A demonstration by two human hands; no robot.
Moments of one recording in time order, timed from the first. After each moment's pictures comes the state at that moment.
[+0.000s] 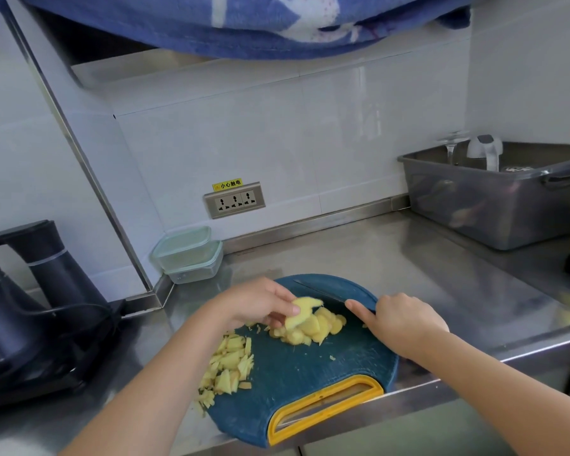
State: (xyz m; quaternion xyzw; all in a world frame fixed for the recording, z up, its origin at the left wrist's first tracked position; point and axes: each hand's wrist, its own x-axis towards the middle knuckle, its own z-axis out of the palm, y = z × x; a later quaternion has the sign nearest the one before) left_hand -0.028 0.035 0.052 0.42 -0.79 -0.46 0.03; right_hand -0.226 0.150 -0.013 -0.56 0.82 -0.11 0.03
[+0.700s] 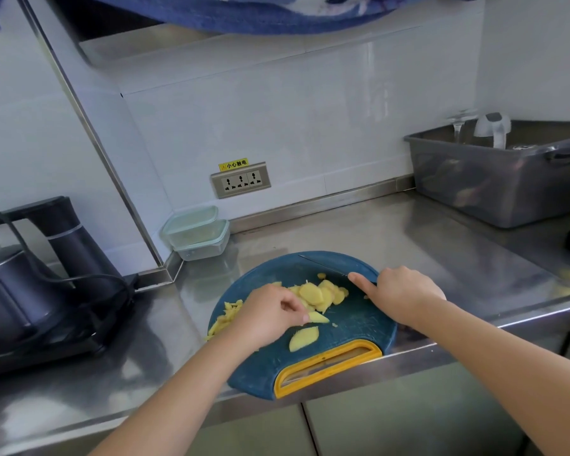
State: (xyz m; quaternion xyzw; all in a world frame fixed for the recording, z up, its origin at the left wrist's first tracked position) left_hand -0.010 0.094 0.017 0.43 -0.86 -0.24 0.11; right_hand -0.224 0.152 -0.011 -0.55 0.82 -0.11 0.04
